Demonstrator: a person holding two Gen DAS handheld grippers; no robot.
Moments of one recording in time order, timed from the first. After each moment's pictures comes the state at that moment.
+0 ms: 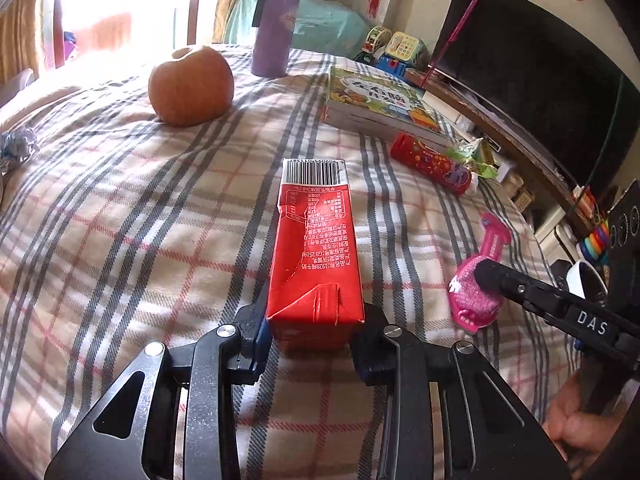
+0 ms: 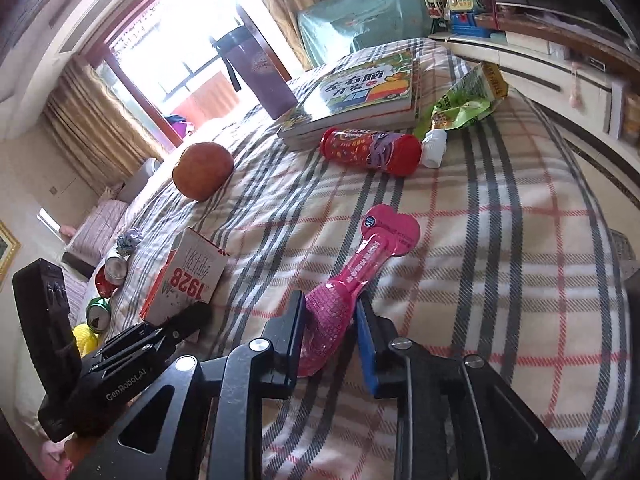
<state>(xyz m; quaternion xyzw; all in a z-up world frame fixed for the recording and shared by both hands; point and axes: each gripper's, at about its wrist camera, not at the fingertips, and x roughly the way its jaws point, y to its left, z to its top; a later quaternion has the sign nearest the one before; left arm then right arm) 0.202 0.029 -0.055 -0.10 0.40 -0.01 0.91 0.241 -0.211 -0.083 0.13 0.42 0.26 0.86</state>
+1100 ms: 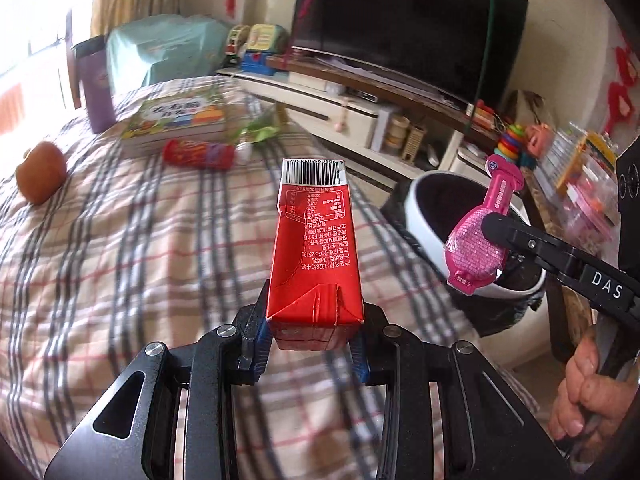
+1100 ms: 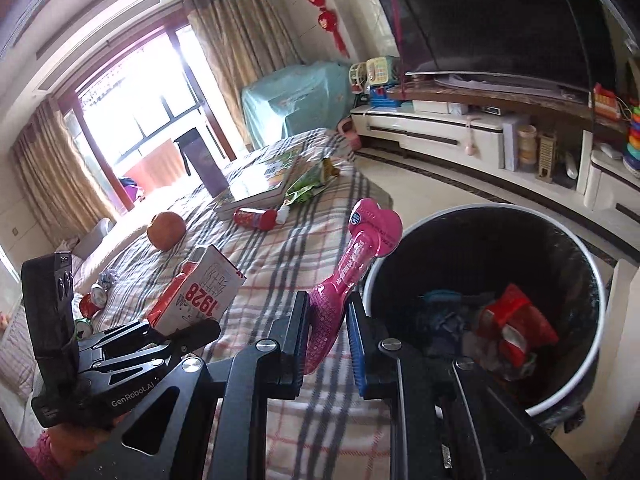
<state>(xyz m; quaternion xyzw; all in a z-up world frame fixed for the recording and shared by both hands) 0.143 -0.136 -0.008 0.01 0.39 -0.19 0.90 0.117 -0.359 -0.026 0.14 0.32 0.12 0.93</state>
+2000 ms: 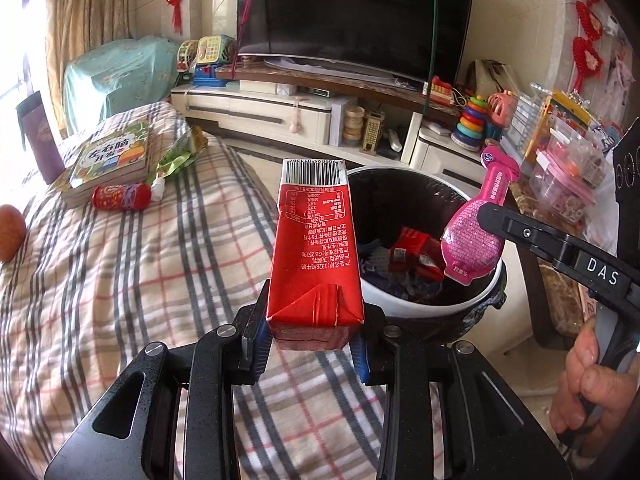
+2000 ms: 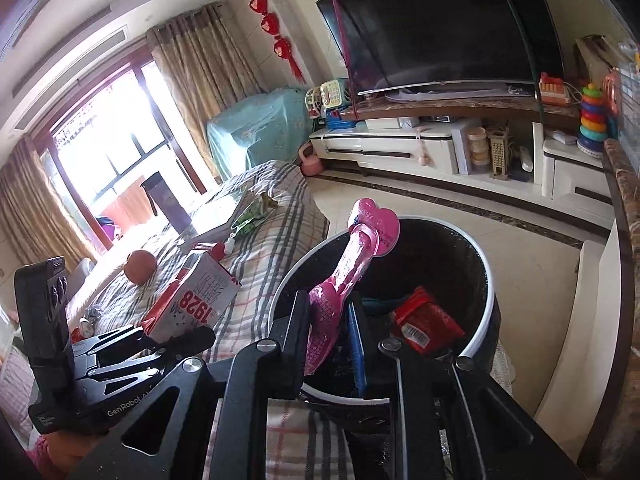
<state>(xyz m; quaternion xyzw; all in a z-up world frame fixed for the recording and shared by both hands) 0.131 -0.218 0.008 0.06 0.38 -0.24 0.89 0.086 -0.431 -0.025 0.18 0.29 0.07 0.94</state>
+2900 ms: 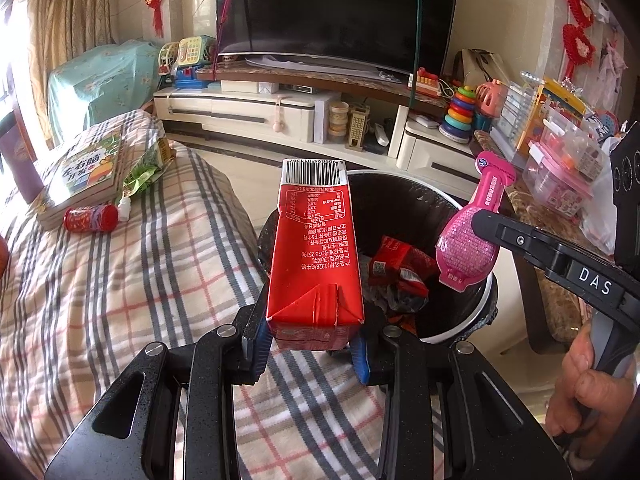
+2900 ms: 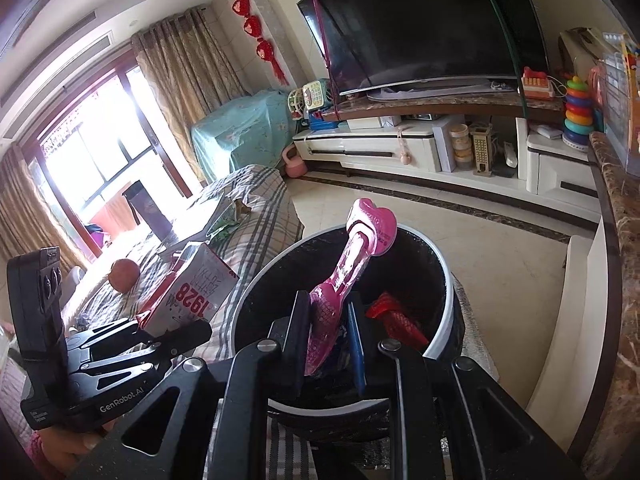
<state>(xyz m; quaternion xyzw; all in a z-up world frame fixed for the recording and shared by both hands) 0.145 -0.254 0.009 0.08 0.38 -0.26 0.88 0.091 -0.460 -0.029 0.19 0.29 0.04 0.94</state>
